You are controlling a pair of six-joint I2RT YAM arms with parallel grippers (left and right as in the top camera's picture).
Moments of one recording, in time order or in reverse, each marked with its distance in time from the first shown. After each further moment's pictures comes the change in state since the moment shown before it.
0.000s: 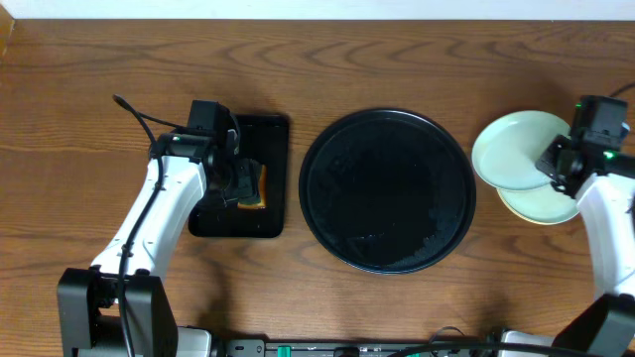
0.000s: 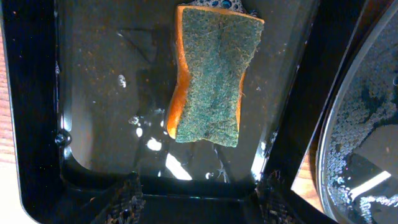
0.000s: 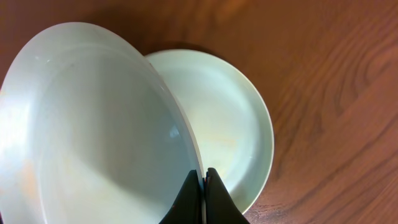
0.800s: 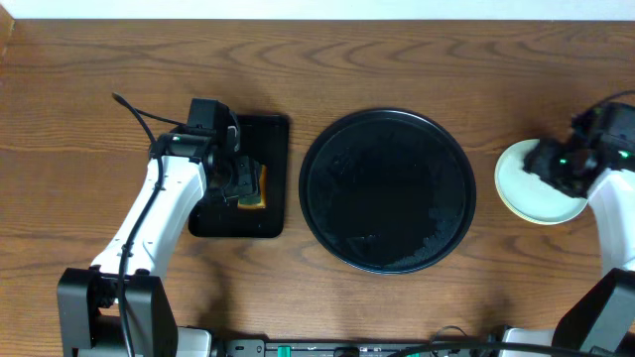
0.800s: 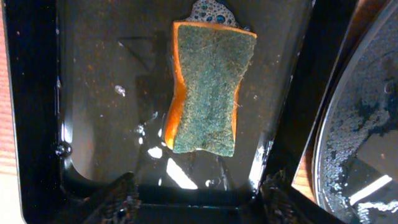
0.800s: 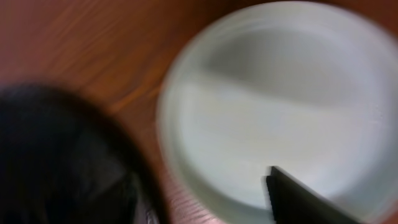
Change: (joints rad) left arm 0.000 0.000 0.004 0.026 -0.001 0.010; right arm -0.045 0.061 0.000 0.004 -0.451 -0.197
